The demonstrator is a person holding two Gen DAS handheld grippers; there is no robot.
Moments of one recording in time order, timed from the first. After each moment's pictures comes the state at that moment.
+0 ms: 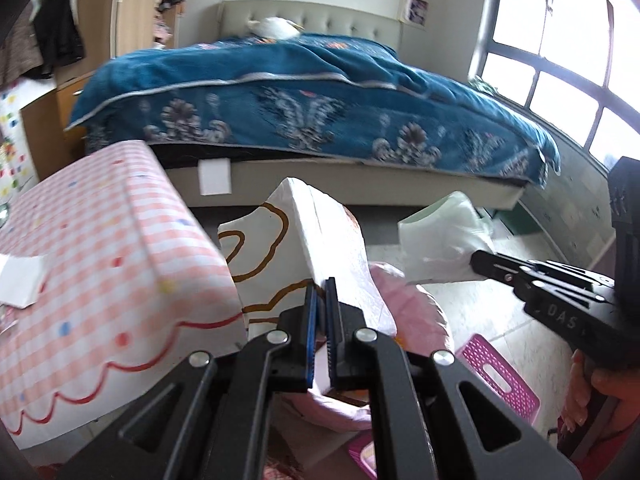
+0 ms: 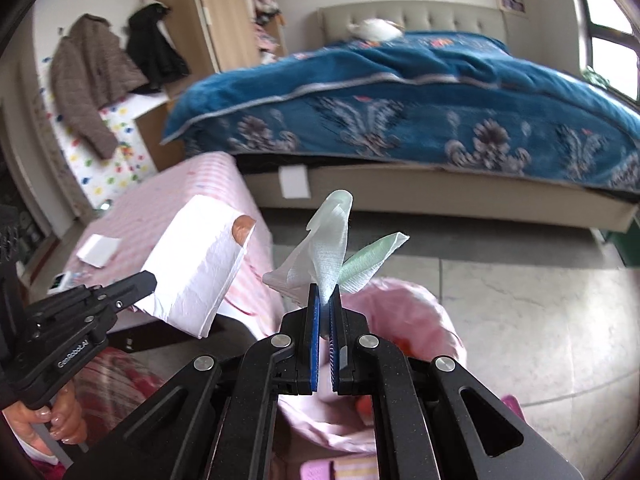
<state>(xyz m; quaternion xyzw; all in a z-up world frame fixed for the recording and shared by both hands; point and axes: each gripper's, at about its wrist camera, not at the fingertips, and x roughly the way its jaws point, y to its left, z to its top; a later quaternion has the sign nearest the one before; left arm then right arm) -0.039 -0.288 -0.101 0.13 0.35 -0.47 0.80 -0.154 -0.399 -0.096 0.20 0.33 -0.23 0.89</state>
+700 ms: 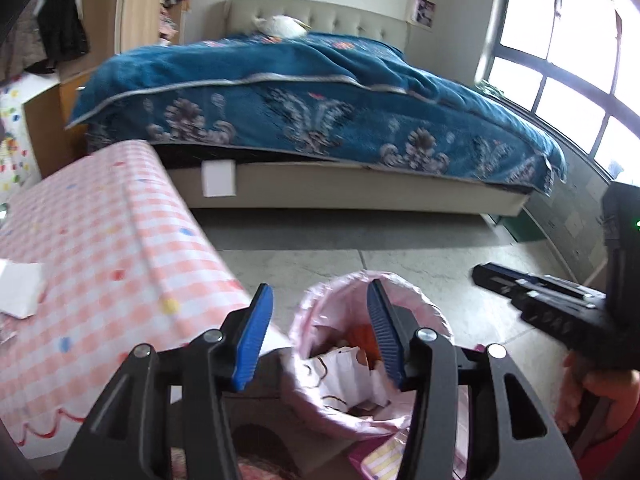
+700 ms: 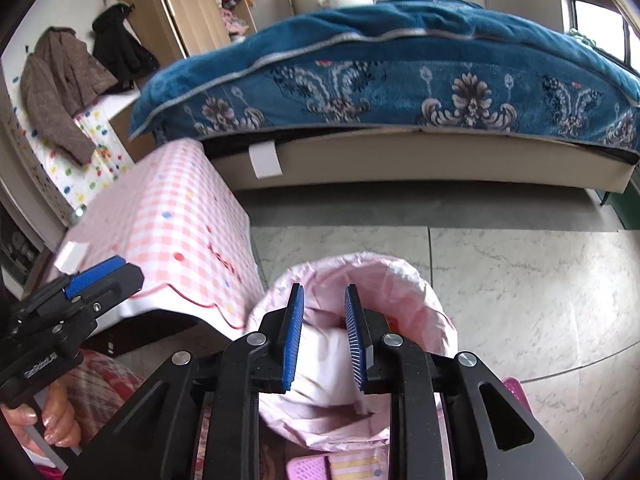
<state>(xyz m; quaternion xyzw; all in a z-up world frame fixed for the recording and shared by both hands) -0.020 -0.283 -0.092 0.12 0.35 -0.45 0.81 -0.162 -0.430 -0.117 0.23 0.33 -0.23 0.89</state>
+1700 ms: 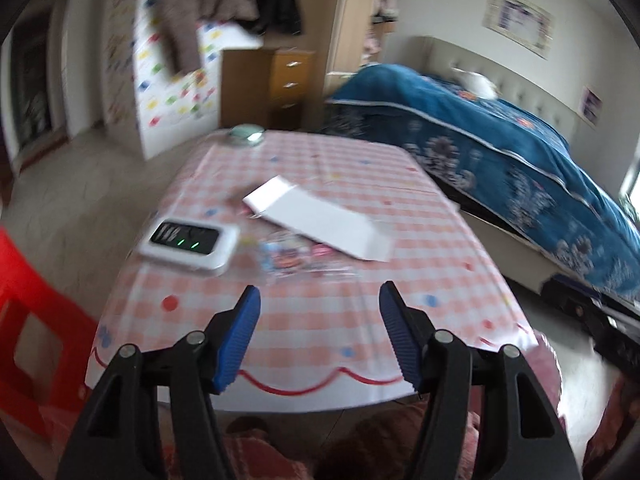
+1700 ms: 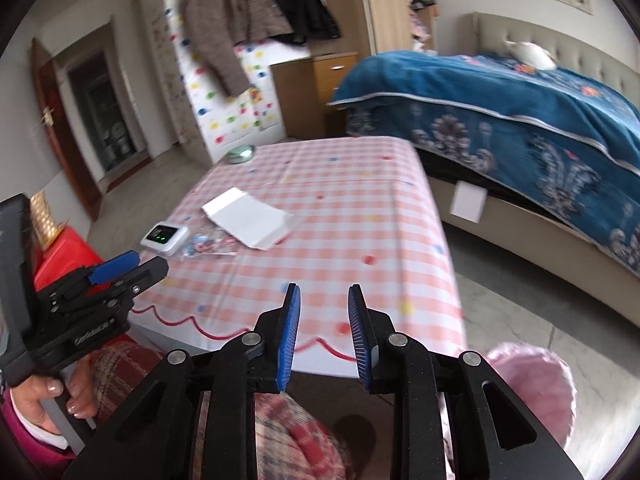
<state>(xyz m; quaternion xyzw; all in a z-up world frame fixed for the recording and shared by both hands) 0.086 -0.020 -0.082 -0.01 0.37 -0.17 0.91 0.005 -0.230 -0.063 0.08 0.35 0.01 0.93</state>
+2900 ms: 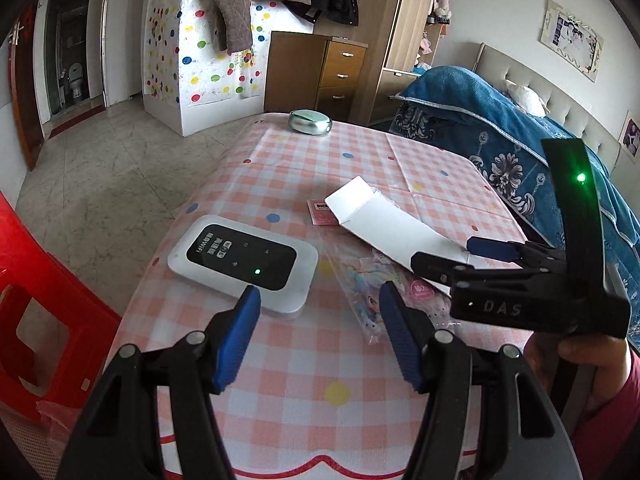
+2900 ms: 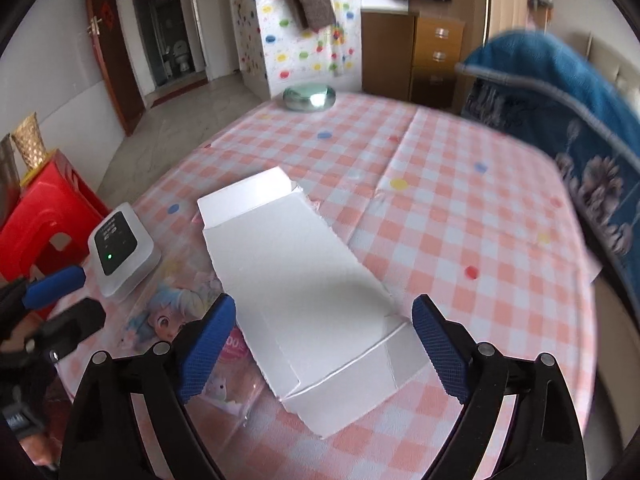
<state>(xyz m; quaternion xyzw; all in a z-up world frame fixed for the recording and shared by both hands) 0.148 0.009 -0.108 -0.04 0.38 -0.11 0.92 0.212 -0.163 -0.121 0.00 0.43 0.15 0.89</state>
